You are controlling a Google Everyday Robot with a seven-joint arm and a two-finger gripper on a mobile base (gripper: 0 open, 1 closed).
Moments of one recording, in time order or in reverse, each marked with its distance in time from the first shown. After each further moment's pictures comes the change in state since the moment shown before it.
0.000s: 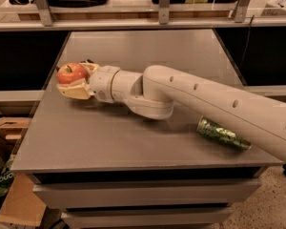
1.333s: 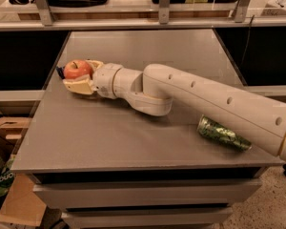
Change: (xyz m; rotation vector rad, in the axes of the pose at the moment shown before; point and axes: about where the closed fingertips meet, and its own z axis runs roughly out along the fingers) arm 0.015 -0.032 0.008 0.055 0.013 0.017
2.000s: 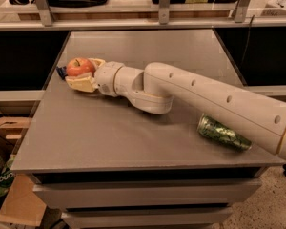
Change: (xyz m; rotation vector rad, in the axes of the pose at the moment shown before) arm 0.002 -0.013 0.001 0.024 0.004 0.009
